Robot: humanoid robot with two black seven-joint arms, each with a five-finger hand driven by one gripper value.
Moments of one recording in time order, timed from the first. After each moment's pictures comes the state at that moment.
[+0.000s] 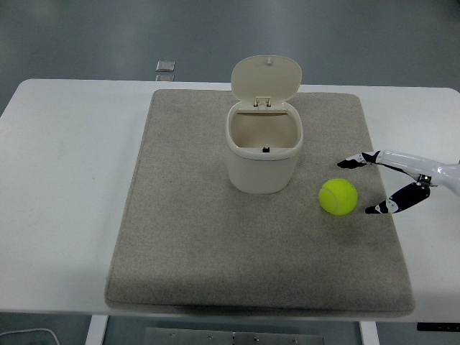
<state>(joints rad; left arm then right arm) 0.05 0.00 -0.13 -0.11 0.09 -0.10 -0.01 0.76 -0.81 0.40 1.19 -1.32 0.27 0.54</state>
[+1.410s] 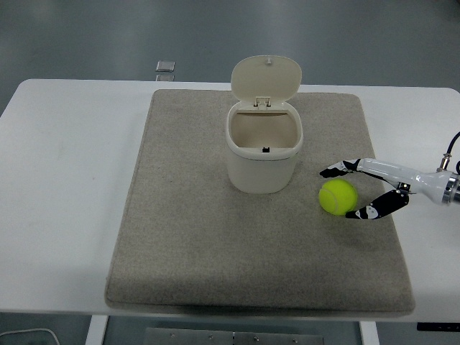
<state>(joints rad) 0.05 0.00 -0.13 -0.11 0.09 -0.10 -0.01 0.73 -0.75 0.41 1.19 -1.32 0.25 0.53</state>
